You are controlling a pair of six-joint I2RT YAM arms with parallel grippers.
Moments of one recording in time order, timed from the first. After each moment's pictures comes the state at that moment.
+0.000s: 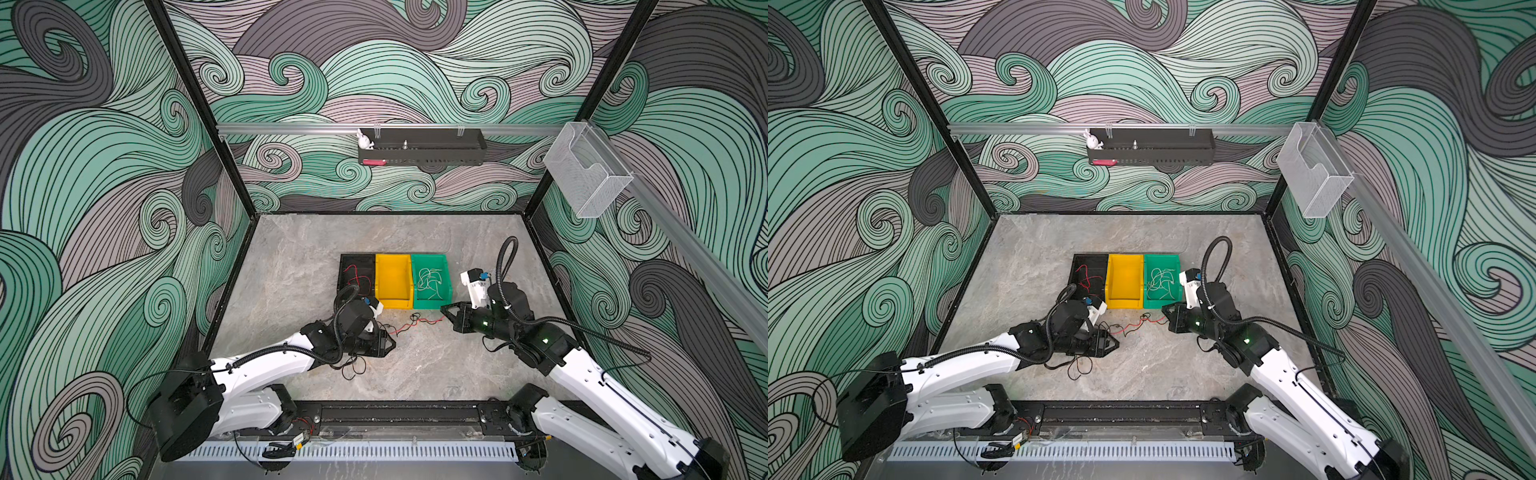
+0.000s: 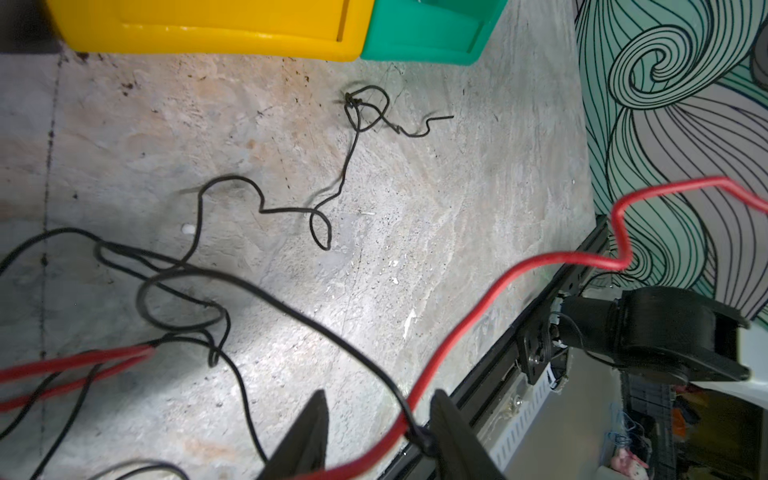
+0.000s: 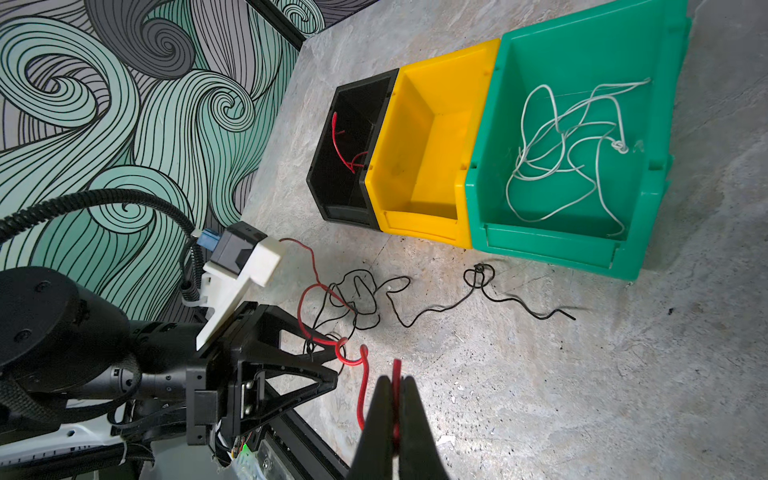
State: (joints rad) left arm -0.88 1.18 0.58 -0.21 0.25 -0.78; right arm 0.61 0.81 0.69 -0.47 -0.23 0.58
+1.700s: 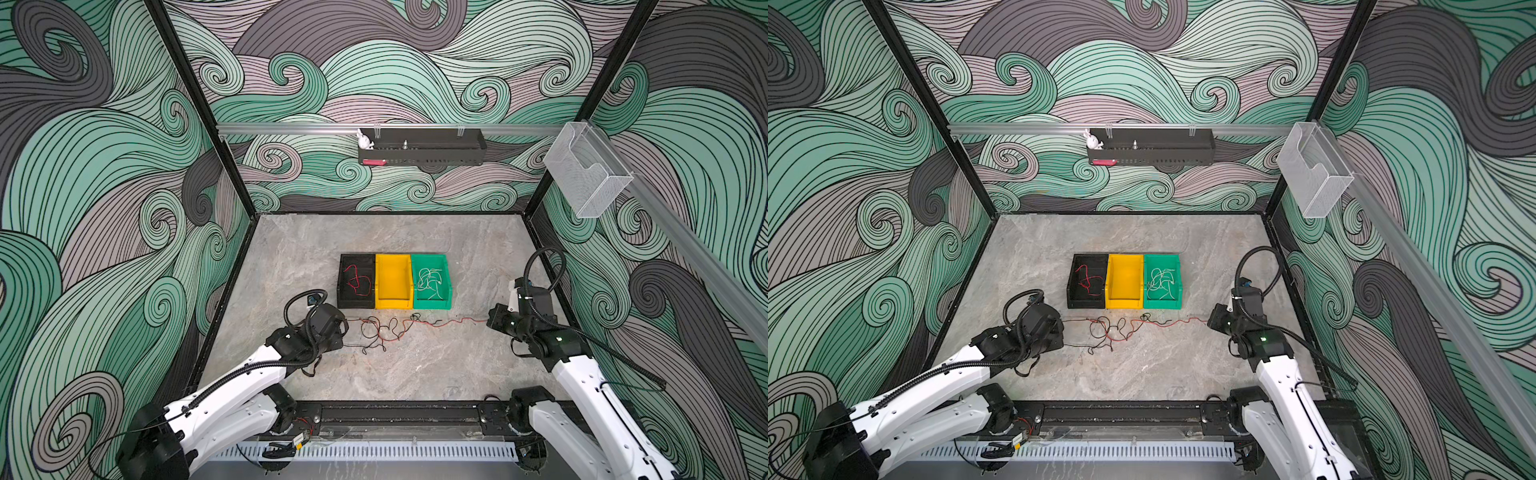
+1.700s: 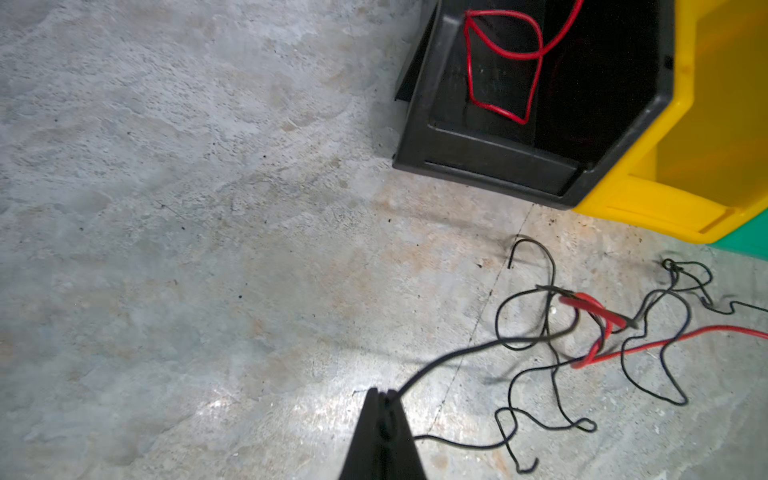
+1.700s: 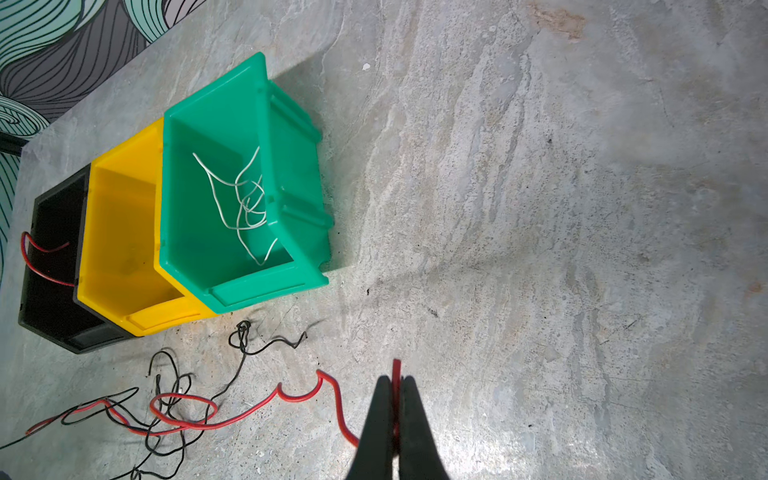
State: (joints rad) left arm -0.69 0.89 0.54 -0.69 -0.27 -0.86; right arm 0.14 0.76 0.59 -0.66 -0.08 0.46
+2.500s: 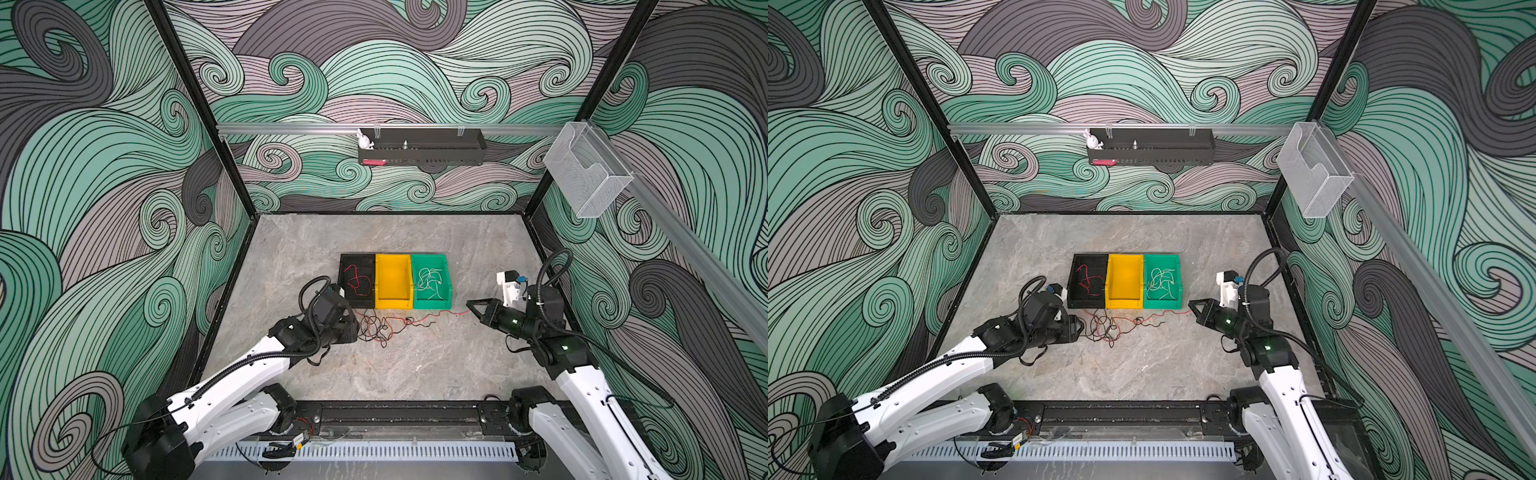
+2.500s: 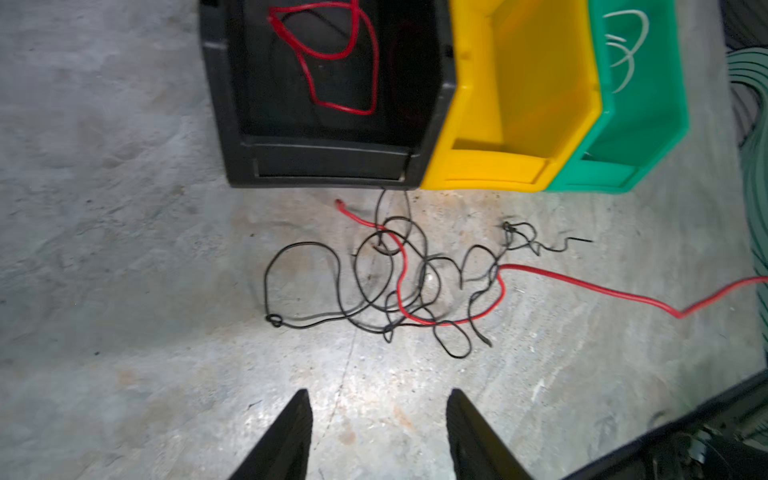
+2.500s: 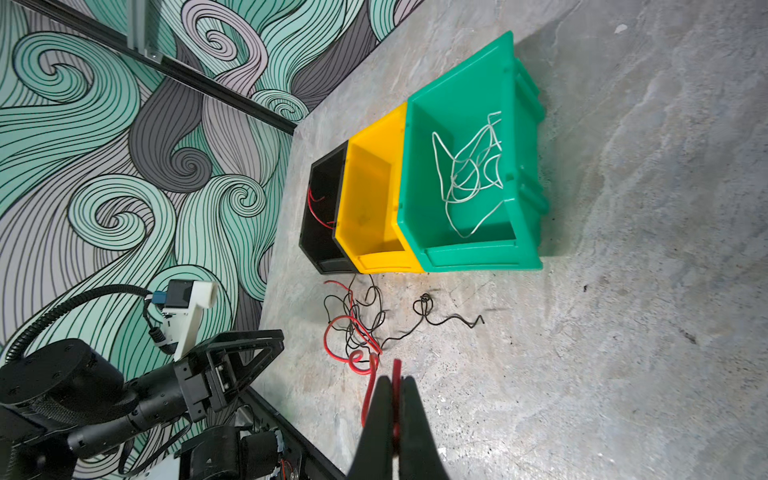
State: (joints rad) left arm -0.72 0.96 0.64 -0.56 -0.01 -0.66; right arm 0.15 0.68 0.59 -0.49 -0.56 0.60
